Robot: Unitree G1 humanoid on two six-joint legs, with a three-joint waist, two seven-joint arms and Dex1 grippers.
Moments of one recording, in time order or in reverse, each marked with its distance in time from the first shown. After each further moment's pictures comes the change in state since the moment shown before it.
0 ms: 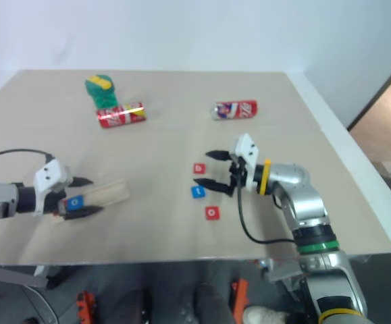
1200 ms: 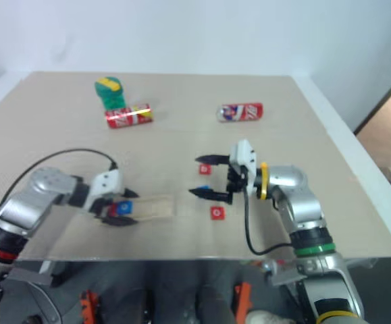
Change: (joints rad) left arm -0.318 -0.159 -0.368 0.009 0.167 0.005 -0.186; right arm 0.016 0.020 -0.001 0.009 0.044 -0.108 0.157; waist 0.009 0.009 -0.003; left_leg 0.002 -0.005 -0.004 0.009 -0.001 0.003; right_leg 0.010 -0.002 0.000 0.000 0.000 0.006
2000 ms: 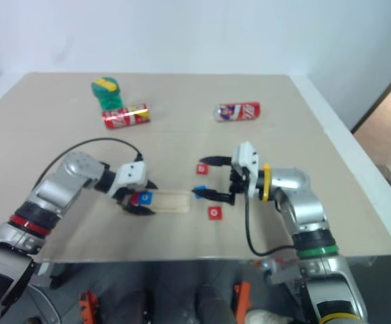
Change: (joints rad) left arm -0.173 -0.128 -0.088 0.206 0.099 -0.107 -0.056; right arm 0.017 -0.014 -0.001 -0.009 -0.006 -0.003 -0.023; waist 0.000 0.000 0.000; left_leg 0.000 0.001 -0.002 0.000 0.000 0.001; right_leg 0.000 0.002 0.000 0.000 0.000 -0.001
